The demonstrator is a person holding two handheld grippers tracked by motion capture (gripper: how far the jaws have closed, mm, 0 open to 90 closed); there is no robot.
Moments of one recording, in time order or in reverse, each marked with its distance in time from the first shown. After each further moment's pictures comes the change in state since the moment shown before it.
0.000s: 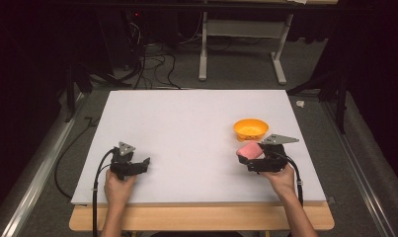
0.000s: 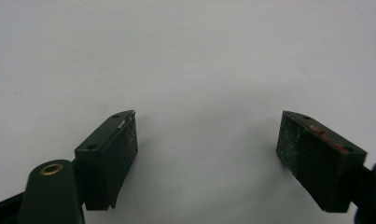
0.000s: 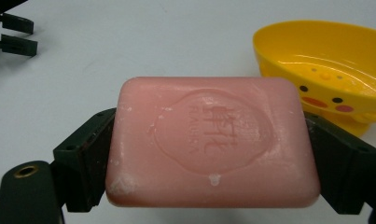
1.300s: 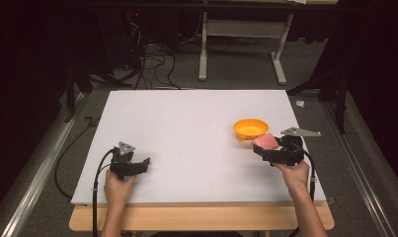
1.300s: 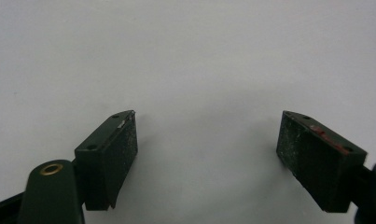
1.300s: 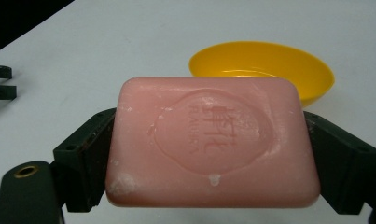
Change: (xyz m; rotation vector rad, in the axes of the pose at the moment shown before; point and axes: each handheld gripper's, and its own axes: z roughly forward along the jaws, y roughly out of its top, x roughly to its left) left arm 0.001 0.000 0.000 0.001 -0.004 -0.004; right arm -0.030 0.011 -0.030 -0.051 -0.072 0.138
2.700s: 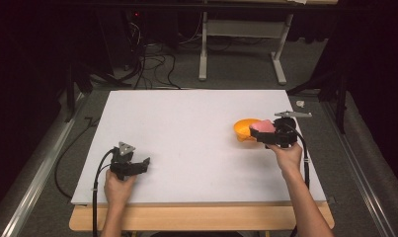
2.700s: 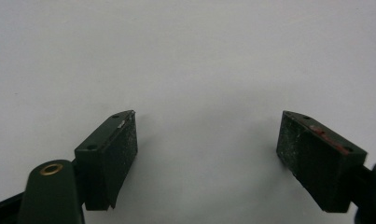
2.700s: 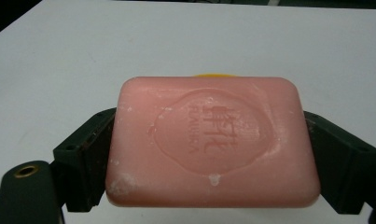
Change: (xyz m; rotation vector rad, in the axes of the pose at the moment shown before) left arm 0.000 0.000 0.000 -0.001 0.003 0.001; right arm -0.010 0.041 0.030 0.040 -0.095 0.039
